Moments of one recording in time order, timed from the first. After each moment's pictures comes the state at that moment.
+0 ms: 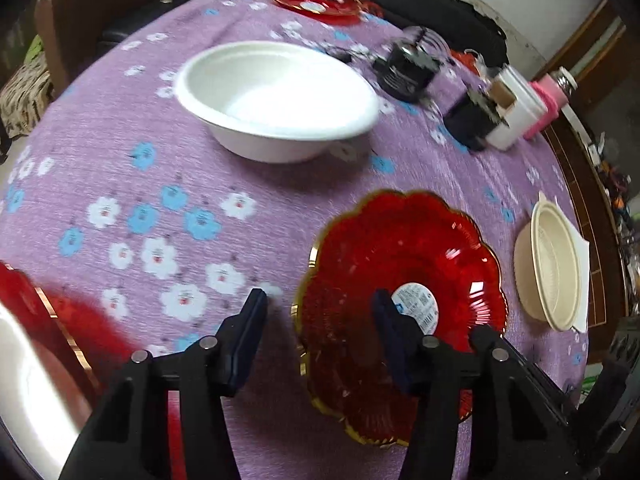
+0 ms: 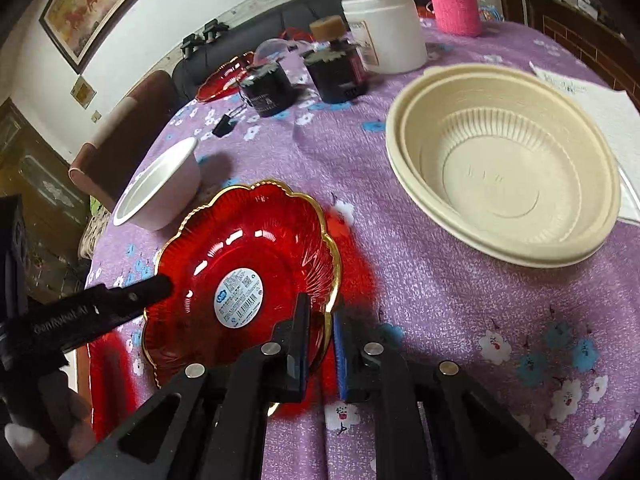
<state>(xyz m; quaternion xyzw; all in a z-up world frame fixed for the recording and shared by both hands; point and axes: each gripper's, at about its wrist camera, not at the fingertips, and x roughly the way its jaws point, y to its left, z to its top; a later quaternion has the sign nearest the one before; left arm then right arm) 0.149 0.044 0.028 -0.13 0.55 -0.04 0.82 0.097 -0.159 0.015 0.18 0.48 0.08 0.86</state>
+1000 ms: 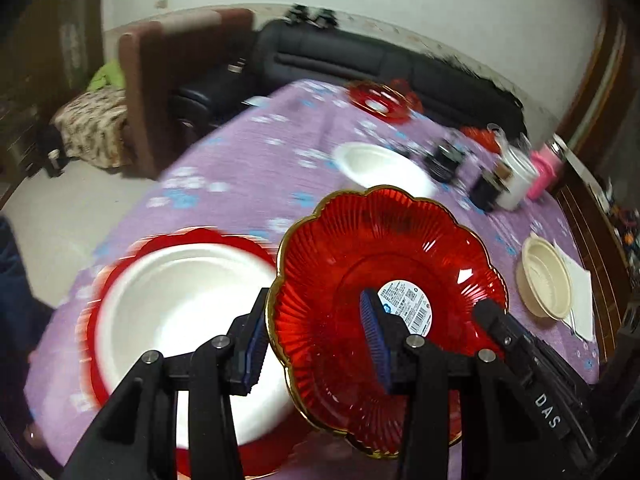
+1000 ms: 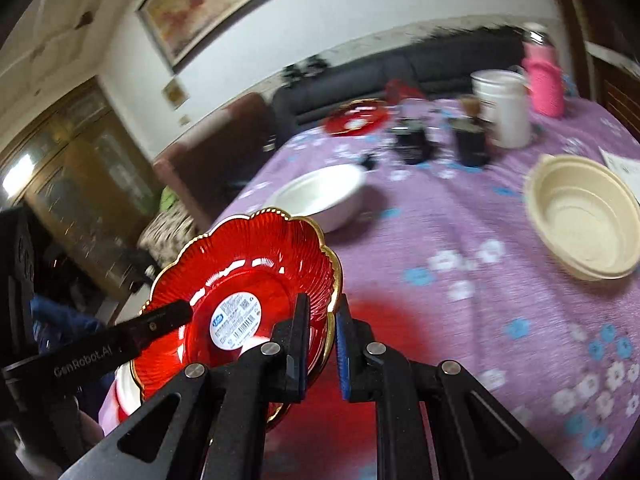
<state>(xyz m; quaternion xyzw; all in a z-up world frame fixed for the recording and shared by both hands) 0.010 0.138 0.108 -0.13 0.41 0.06 0.90 0.022 -0.055 0.086 0.14 0.36 0.22 0.89</state>
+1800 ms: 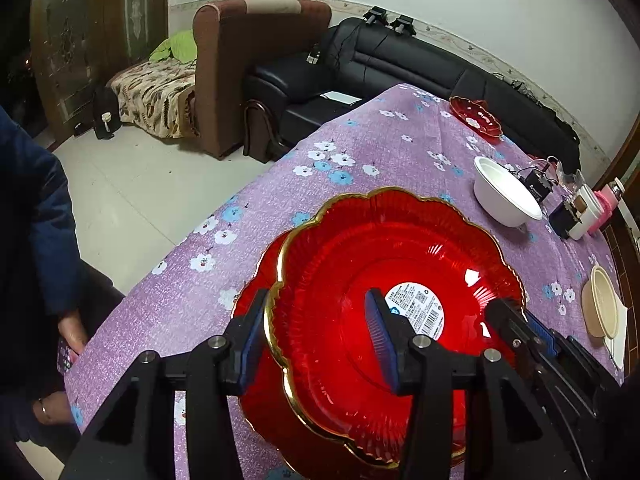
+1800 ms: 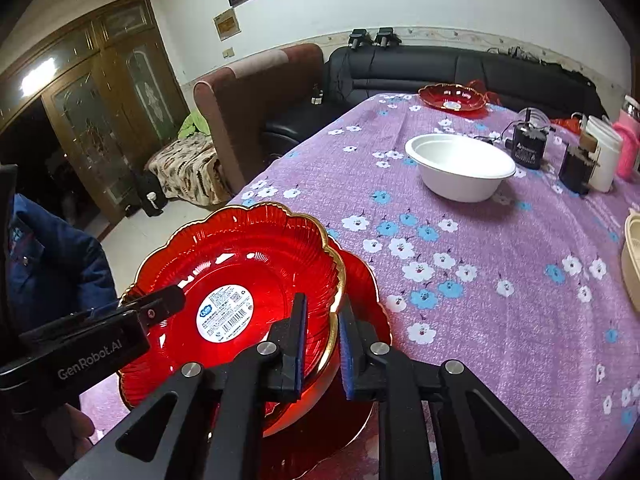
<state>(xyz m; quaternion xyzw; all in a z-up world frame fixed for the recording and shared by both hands) -0.031 0.247 0.072 -0.16 0.42 0.15 0.88 0.009 0.086 0.065 0.00 0.39 0.25 0.89</state>
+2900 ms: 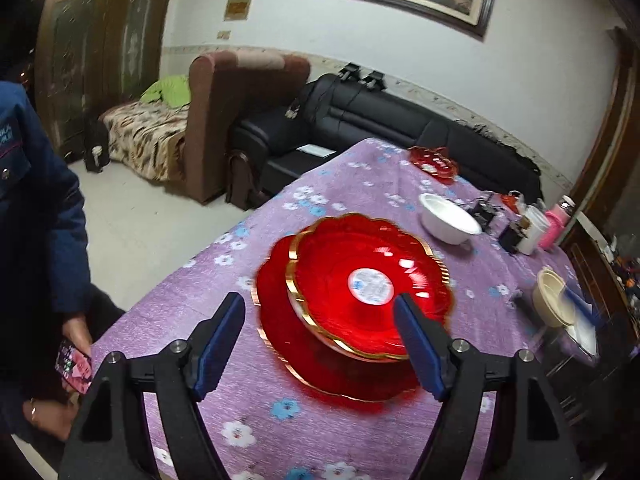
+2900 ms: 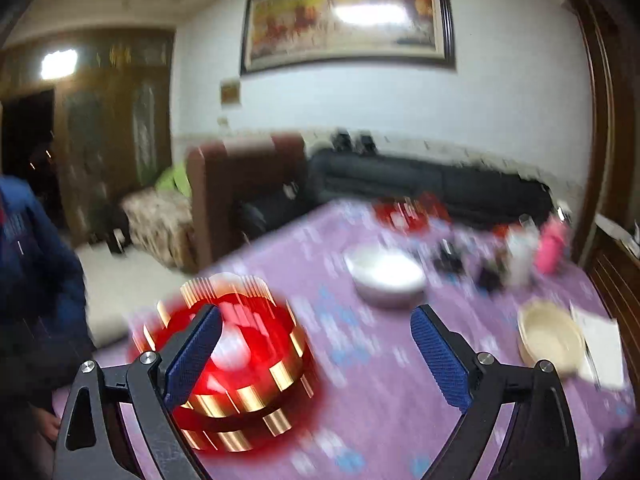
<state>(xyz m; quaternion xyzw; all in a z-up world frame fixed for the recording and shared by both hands) -0.130 0.222 0.117 -0.17 0.31 0.11 0.93 -0.086 0.031 0.112 -0.06 0.25 0.18 0.95</state>
